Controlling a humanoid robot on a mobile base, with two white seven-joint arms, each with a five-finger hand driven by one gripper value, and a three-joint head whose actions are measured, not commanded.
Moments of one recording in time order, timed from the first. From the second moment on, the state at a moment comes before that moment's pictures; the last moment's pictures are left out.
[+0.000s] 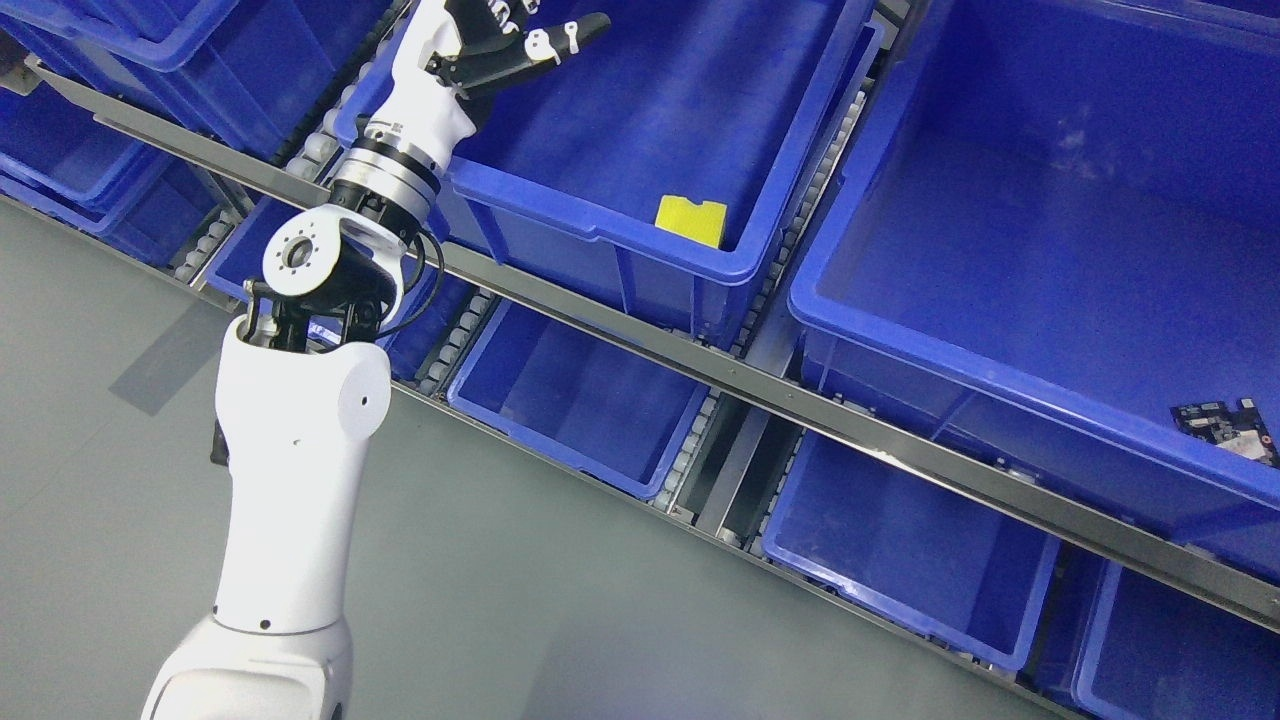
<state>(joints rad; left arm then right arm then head) -0.63 0.00 -0.13 -1.55 0.38 0.24 -0.19 0.00 0.00 -0.09 0.00 0.00 -0.10 -0.03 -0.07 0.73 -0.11</state>
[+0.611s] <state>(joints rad) -0.58 0.00 -0.11 -1.65 0.34 0.28 -0.16 0.00 0.00 -0.09 0.00 0.00 -0.10 -0.03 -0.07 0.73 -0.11</state>
